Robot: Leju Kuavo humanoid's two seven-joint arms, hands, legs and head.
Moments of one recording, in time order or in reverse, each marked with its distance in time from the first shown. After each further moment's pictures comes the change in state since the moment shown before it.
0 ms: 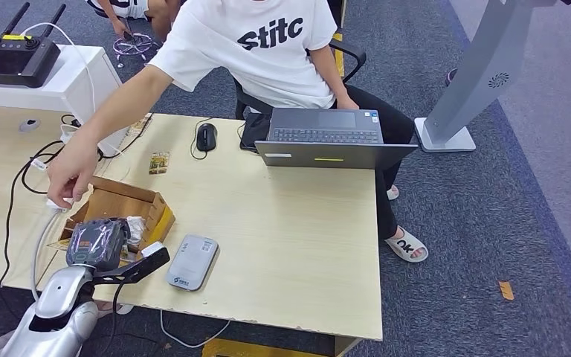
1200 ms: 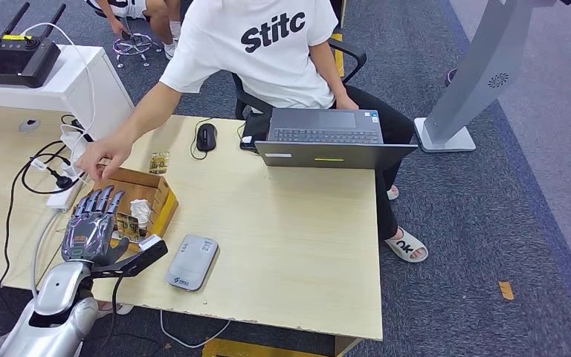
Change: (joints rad) left arm -0.019 -0.001 0.000 0.000 -0.023 0.030 0.004; right arm 0.002 0.000 0.000 0.000 0.004 0.001 0.005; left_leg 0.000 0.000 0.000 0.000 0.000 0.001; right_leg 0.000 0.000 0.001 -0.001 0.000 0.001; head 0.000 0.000
